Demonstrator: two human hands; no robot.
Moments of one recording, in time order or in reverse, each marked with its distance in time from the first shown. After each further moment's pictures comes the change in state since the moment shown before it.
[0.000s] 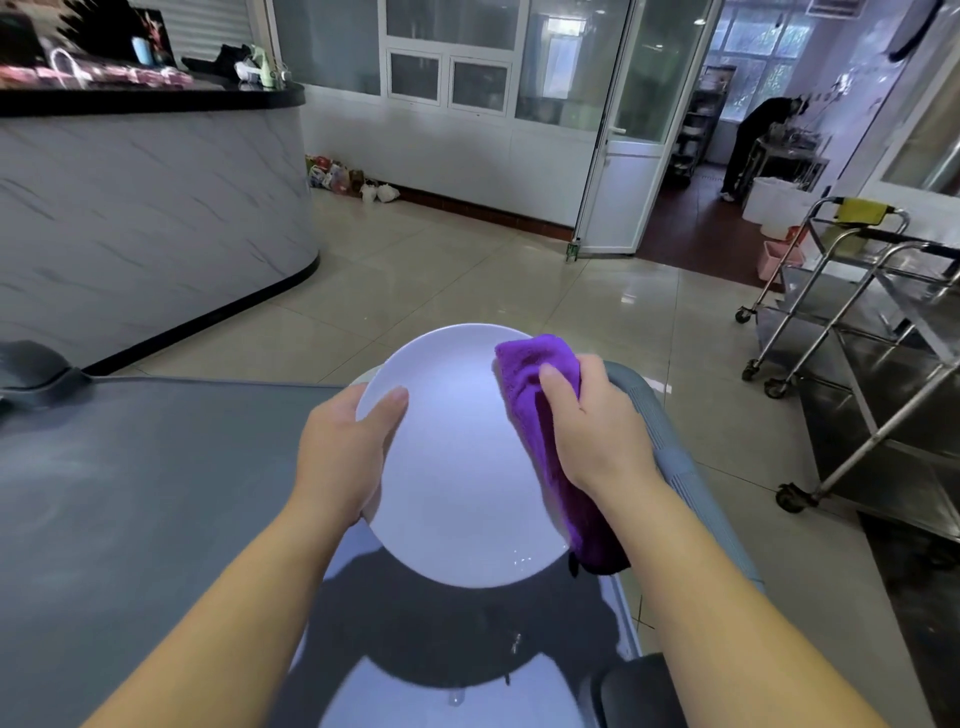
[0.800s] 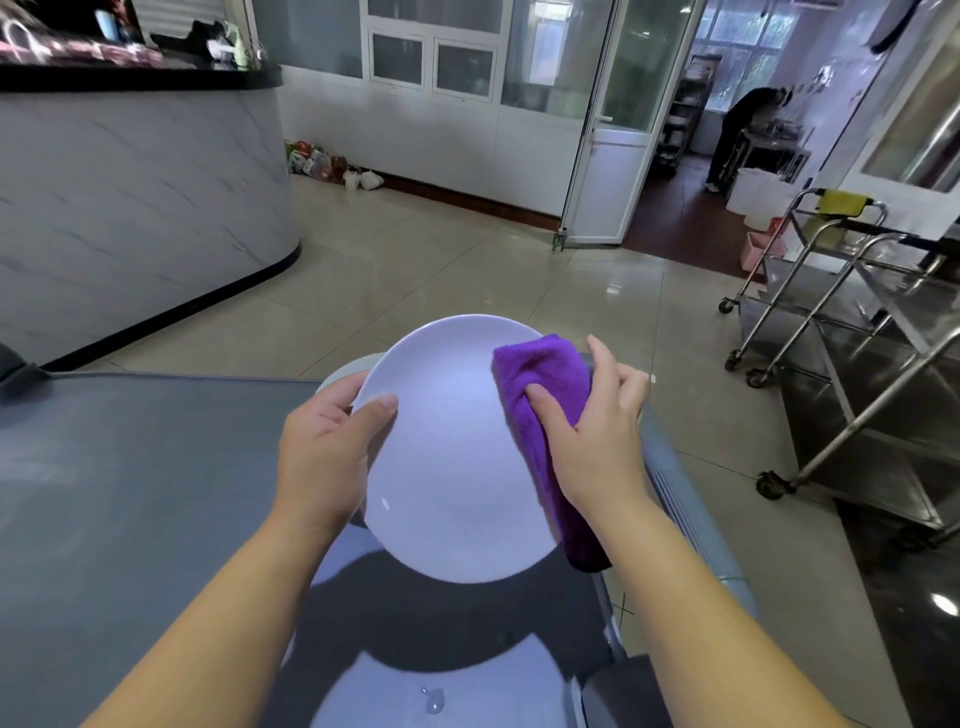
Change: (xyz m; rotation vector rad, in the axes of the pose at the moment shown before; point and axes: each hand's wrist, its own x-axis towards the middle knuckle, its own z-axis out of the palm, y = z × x) left_hand -0.004 -0.002 0.012 -0.240 -0.054 0.066; right_hand -0.003 0.027 0.008 0.087 0.132 -0.023
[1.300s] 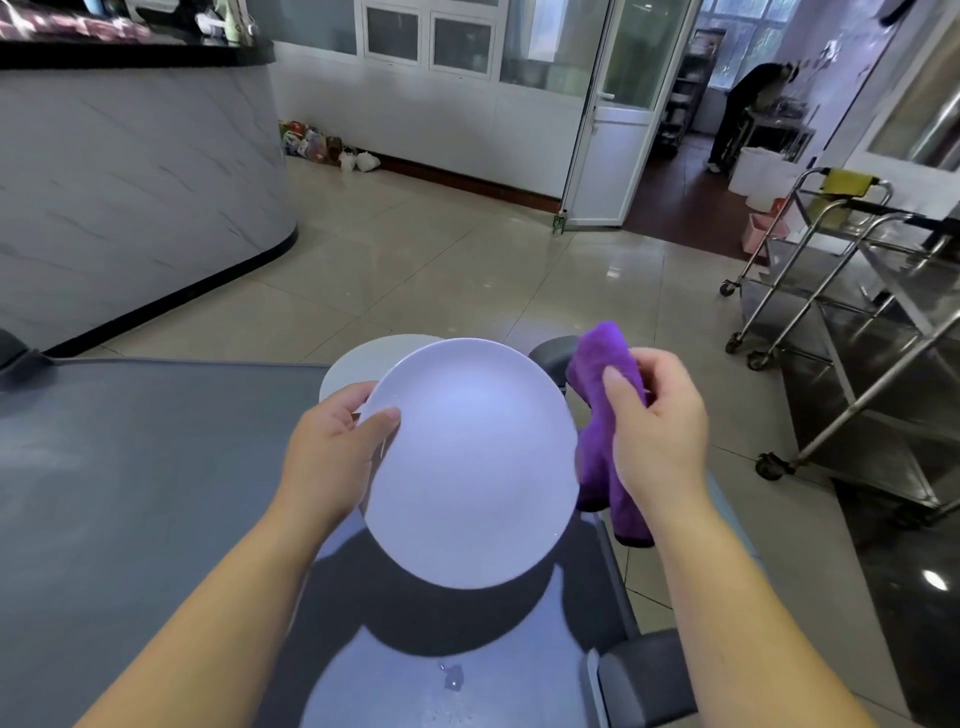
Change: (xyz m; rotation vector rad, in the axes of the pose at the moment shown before) left_hand 0.004 -0.013 -0.021 0.200 -0.093 -0.127; right_hand -0.011 -0.005 -0.024 0.335 0.150 0.078
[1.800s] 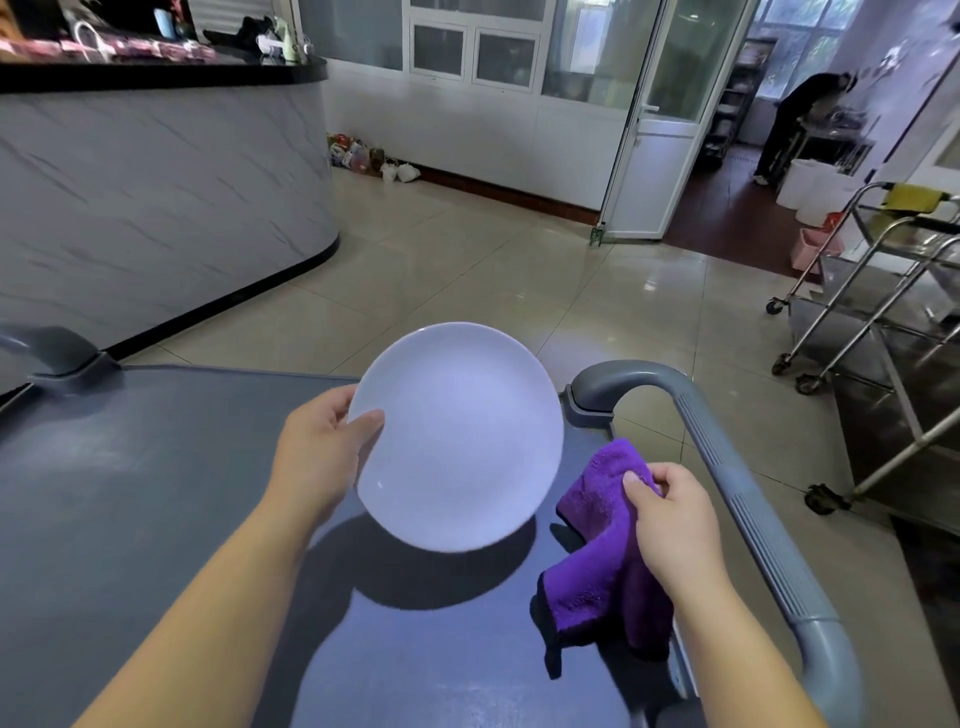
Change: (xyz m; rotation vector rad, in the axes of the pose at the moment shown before) left_hand 0.036 -0.002 -0.045 0.057 0.140 -0.006; right_hand -0.014 0.054 0.025 -0.160 -0.133 0.369
